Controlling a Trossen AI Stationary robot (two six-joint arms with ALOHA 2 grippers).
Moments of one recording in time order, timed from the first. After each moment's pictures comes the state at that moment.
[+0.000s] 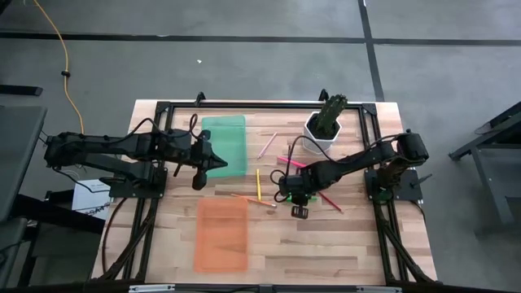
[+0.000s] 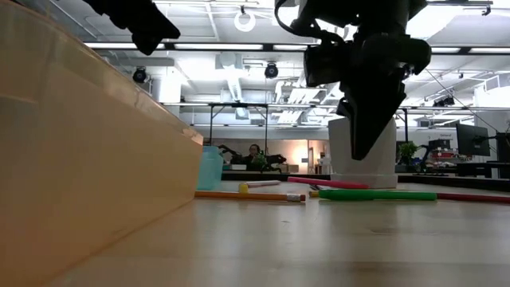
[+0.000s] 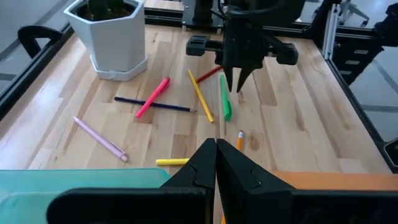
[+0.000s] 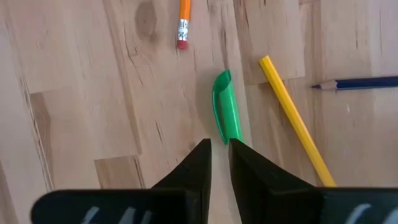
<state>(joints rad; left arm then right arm) 0.14 0.91 0.76 -0.35 0.04 -0.06 0.18 1.72 1.13 -0.70 -0.04 0.34</state>
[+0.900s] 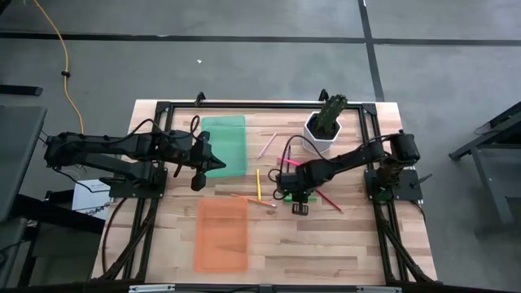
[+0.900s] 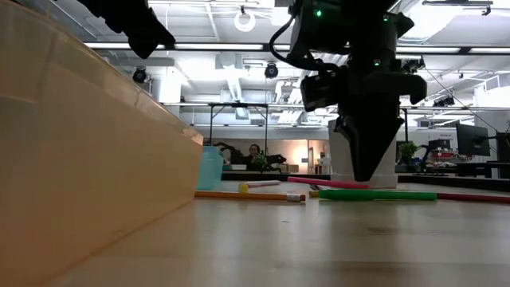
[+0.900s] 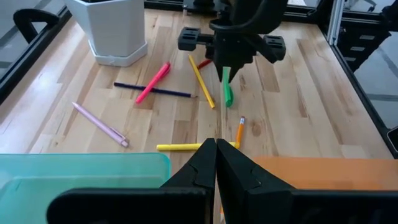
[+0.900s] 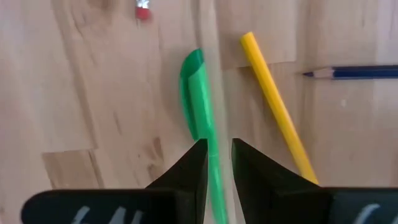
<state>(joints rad) 0.14 0.91 0.76 -0.40 0.03 -0.06 0.13 1.80 1.13 -0.73 -0.06 0.25</state>
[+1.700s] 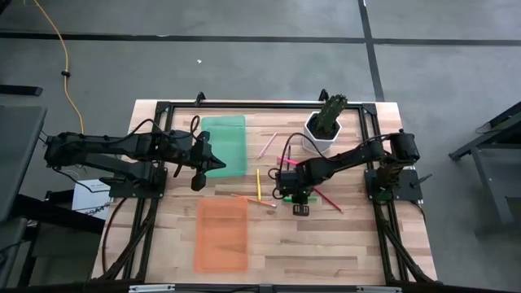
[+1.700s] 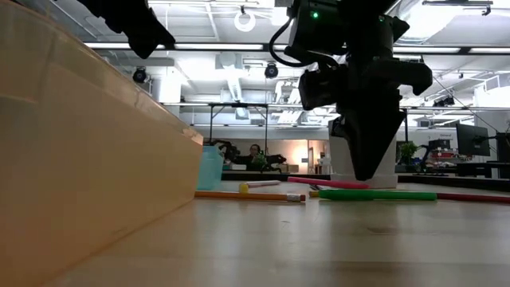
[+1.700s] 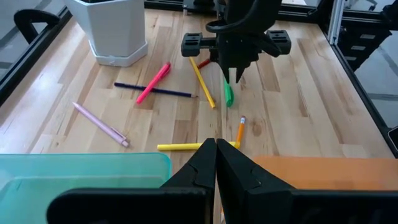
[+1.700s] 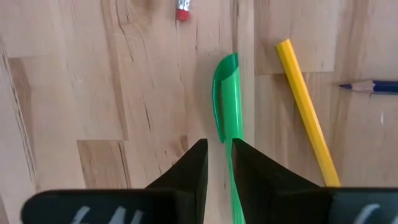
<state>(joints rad) 0.14 0.91 0.76 -0.40 0.03 -0.05 0.12 1.80 1.13 -0.70 -0.17 0.18</state>
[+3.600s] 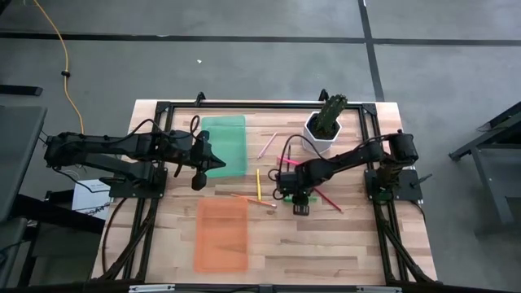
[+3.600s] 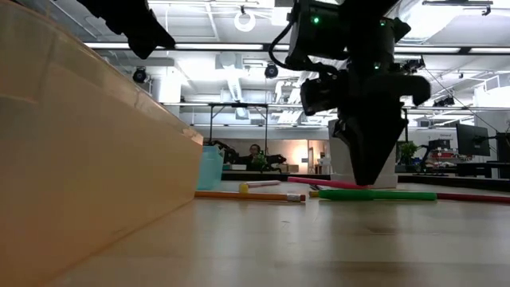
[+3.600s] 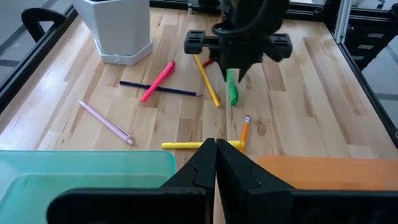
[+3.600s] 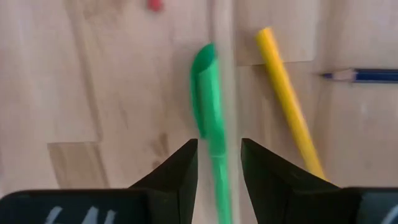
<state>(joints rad) 0.14 0.91 0.76 -0.41 0.01 -0.05 0.12 1.81 1.13 -0.72 -0.11 0.20</state>
